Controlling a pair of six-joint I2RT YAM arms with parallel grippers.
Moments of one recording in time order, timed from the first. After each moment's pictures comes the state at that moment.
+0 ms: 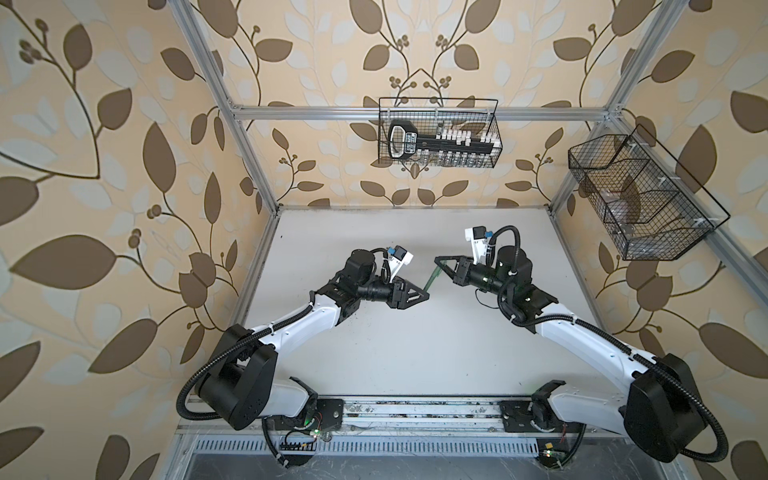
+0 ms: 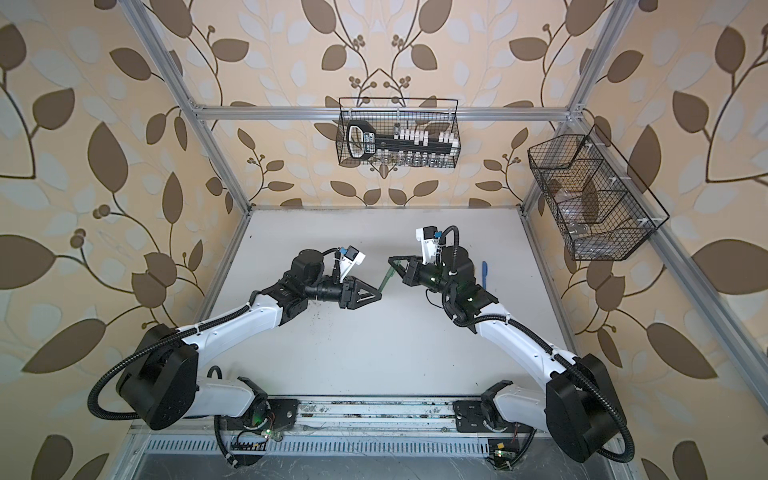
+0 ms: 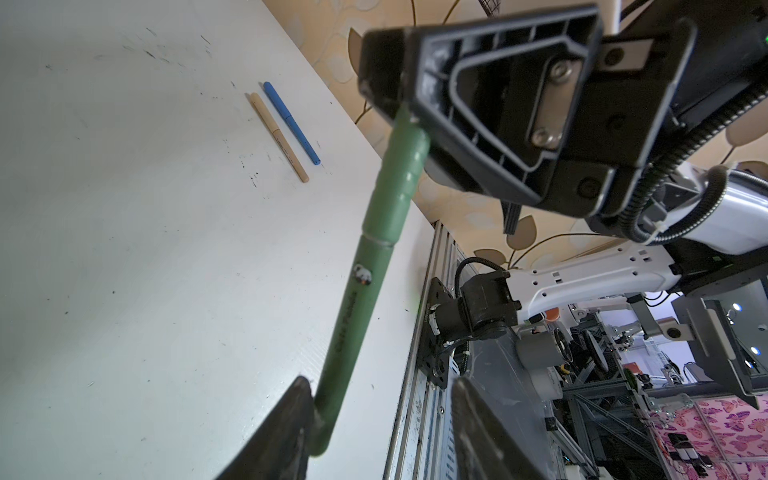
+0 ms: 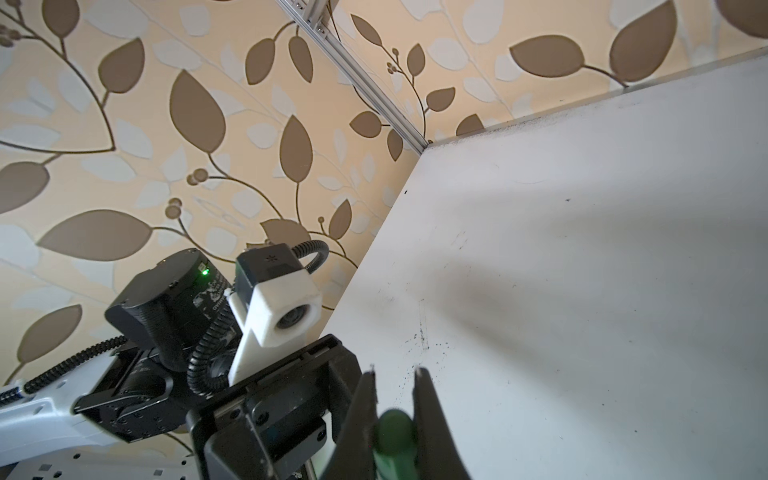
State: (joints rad) left arm -0.52 1.36 0.78 0.15 0.90 -0.47; right arm 0.46 1.22 0.78 0.26 -0.44 0.68
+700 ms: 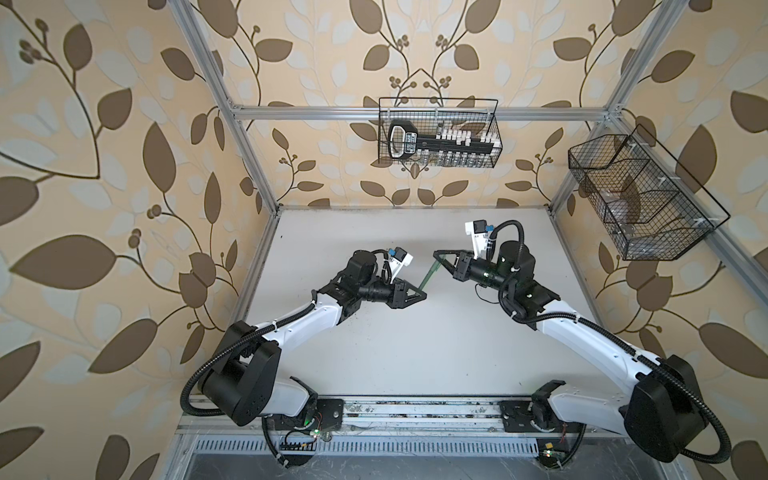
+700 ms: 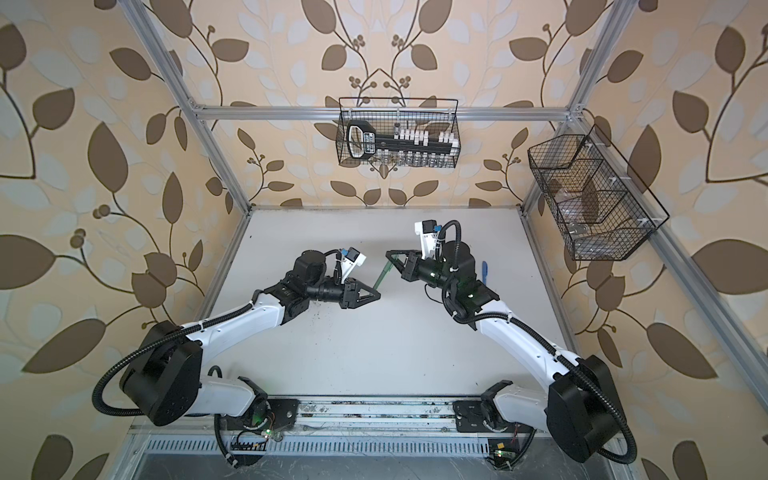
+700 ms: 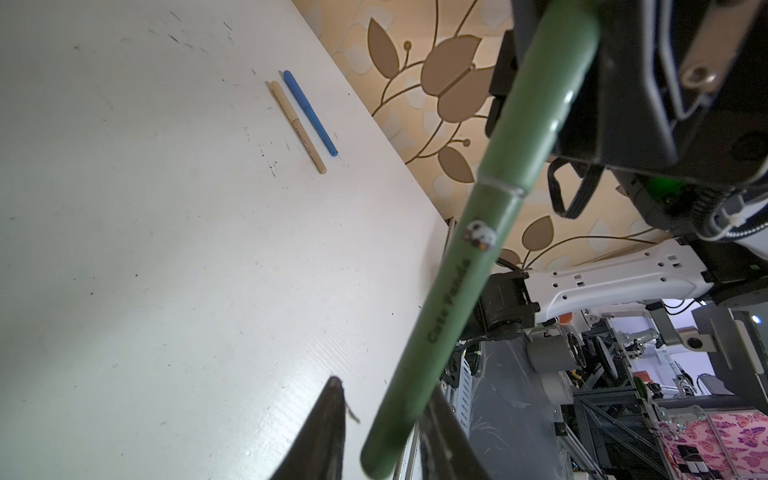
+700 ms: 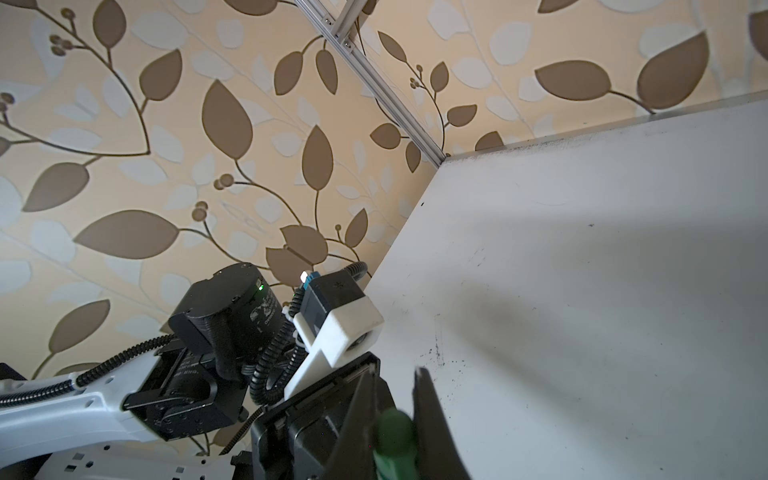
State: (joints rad) left arm -0.52 1.38 0.78 0.13 0.87 -0.45; right arm 0.47 1.23 0.82 0.26 -0.45 0.68
